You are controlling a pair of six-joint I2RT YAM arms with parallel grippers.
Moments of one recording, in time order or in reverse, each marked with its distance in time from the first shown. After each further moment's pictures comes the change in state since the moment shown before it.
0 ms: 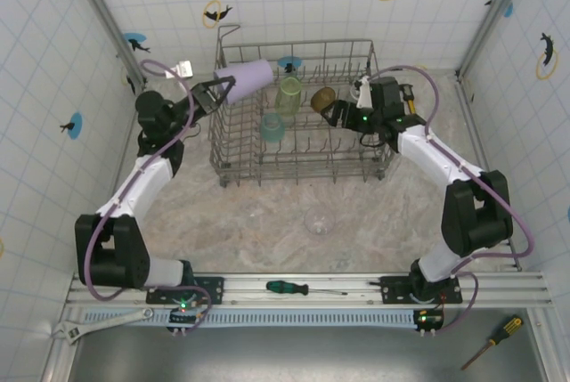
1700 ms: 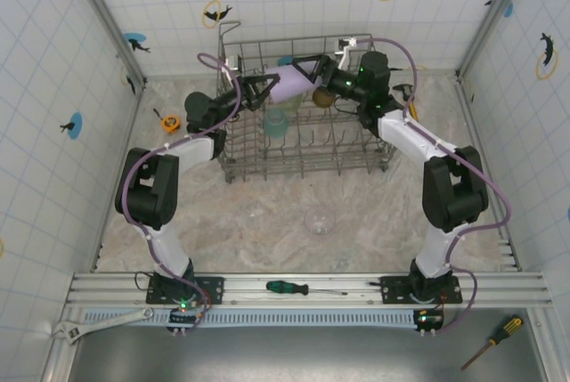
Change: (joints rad) left arm -0.191 0.457 0.157 0.620 0.069 -0.525; right arm 0.060 0.212 0.217 0.665 -0.296 0.506
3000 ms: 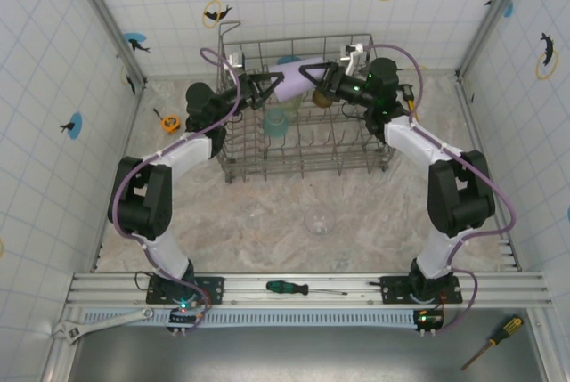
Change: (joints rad) left arm -0.023 -0.090 0.021 -0.266 -0.024 0.159; right arm -0.035 -0.049 -0.099 0.071 -0.069 0.050
